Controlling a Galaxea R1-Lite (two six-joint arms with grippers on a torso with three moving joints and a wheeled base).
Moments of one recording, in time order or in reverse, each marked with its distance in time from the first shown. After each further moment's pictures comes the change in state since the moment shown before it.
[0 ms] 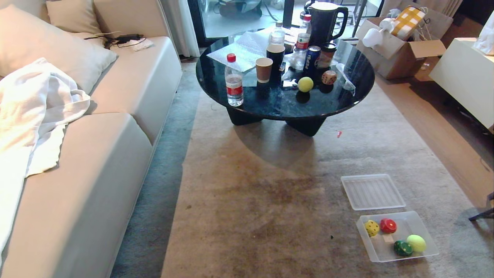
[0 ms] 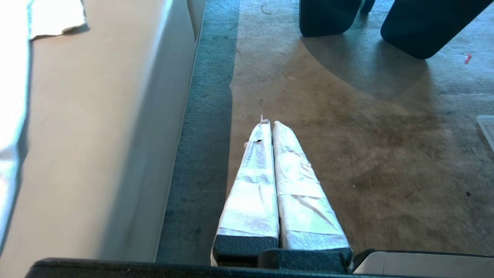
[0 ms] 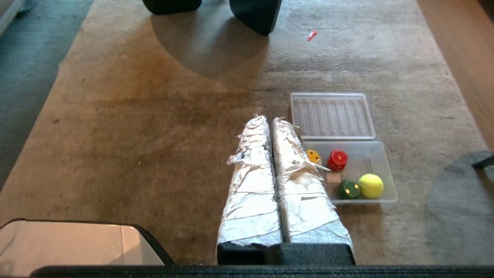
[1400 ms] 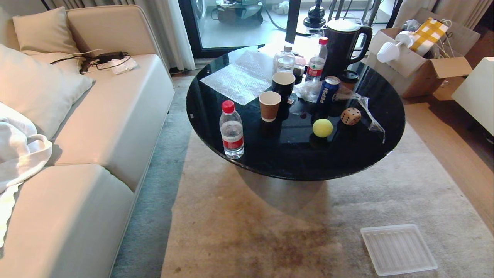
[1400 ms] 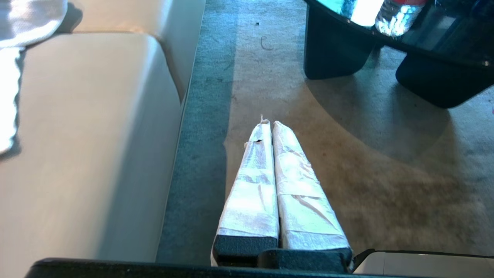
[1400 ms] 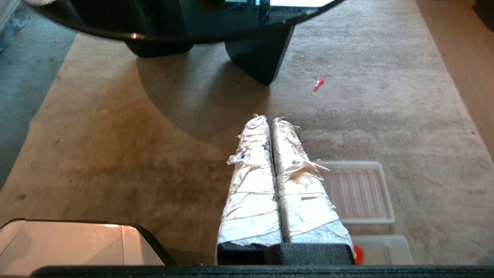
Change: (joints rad) left arm 0.000 0.000 0.000 0.000 0.000 -0.001; right arm 0.000 0.000 0.000 0.000 0.000 0.000
